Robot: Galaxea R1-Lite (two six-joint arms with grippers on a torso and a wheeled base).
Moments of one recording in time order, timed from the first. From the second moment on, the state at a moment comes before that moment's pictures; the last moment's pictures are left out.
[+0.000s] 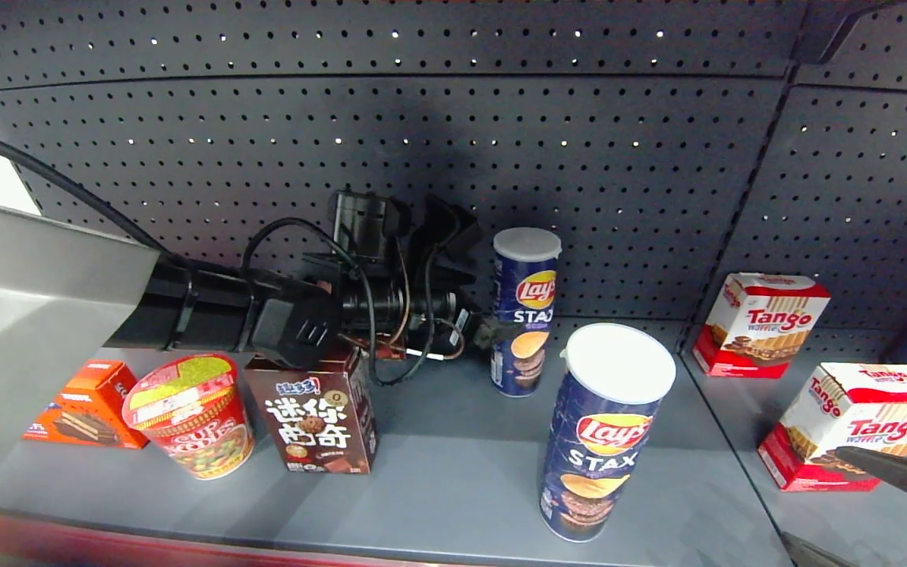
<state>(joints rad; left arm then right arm) -0.49 2.10 -1.43 -0.31 -0.40 0.27 0.54 0.86 -0.20 -0.48 0.06 -0.10</state>
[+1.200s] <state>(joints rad) -0.50 1.80 -1.22 -0.31 -0.27 0.31 0.58 0.99 -0.25 -0.50 0.06 -0.10</state>
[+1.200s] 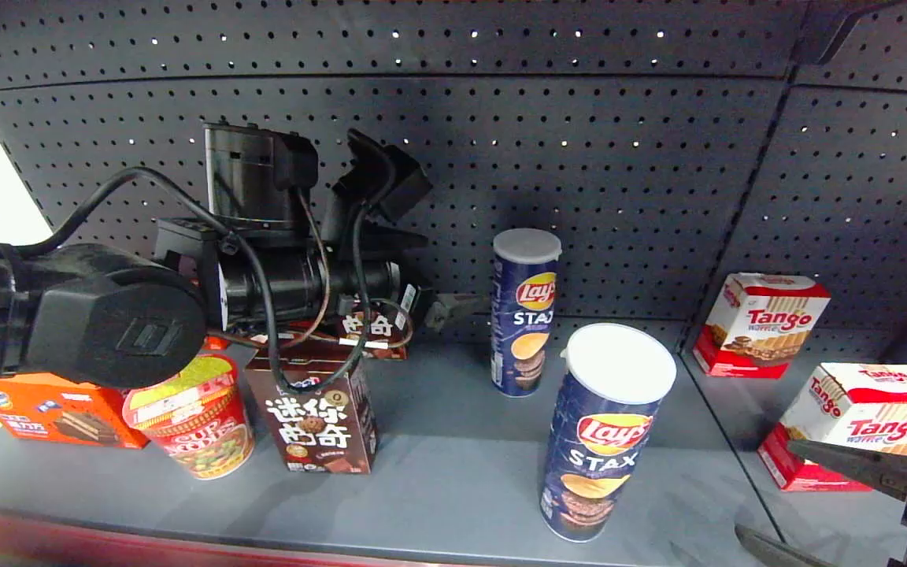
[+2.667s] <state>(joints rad) -0.57 1.96 -1.30 -0.33 -0.02 0.52 0.58 0.99 -0.24 -0.50 0.06 -0.10</state>
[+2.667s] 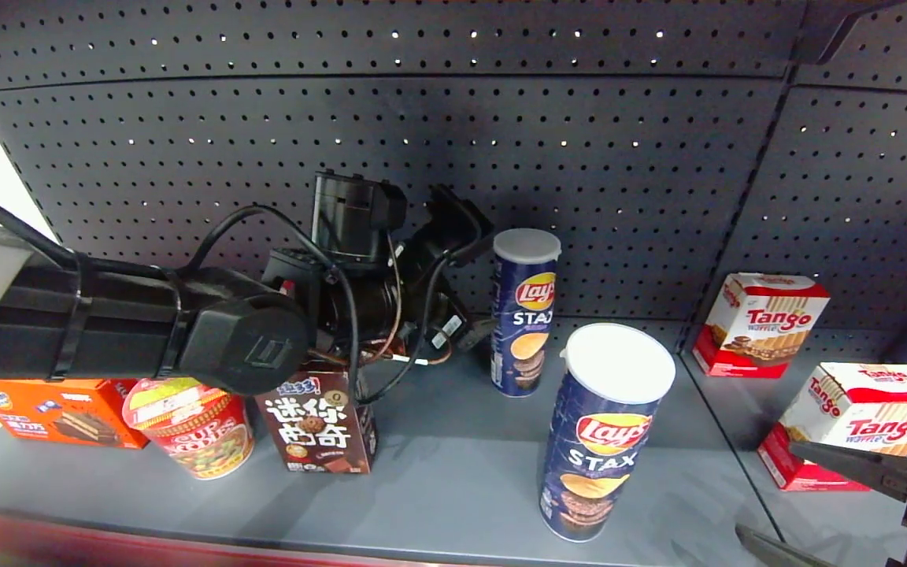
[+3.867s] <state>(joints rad) -0.59 1.89 -1.28 -0.32 0.02 0.49 0.58 0.98 -0.23 -0.50 0.06 -0.10</state>
